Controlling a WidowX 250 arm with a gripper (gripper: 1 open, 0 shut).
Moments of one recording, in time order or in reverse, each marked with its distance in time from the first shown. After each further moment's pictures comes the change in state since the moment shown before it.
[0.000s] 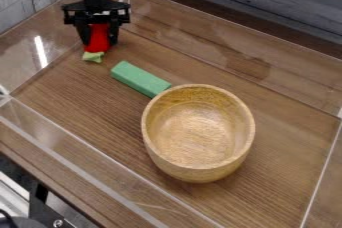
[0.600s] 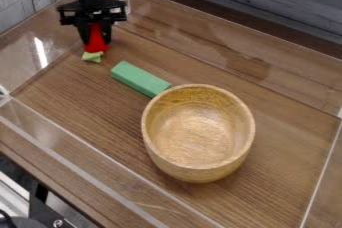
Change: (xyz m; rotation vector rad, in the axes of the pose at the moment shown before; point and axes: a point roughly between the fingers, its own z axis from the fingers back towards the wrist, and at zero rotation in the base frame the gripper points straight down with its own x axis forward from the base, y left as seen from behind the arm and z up) arm 0.001 0.005 0.004 -0.015 -0.028 0.039
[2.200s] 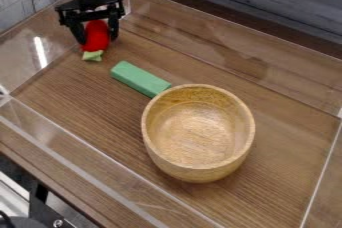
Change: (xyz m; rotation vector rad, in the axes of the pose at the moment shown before) arm 0.015 0.009 0.003 -0.048 -0.056 0.089
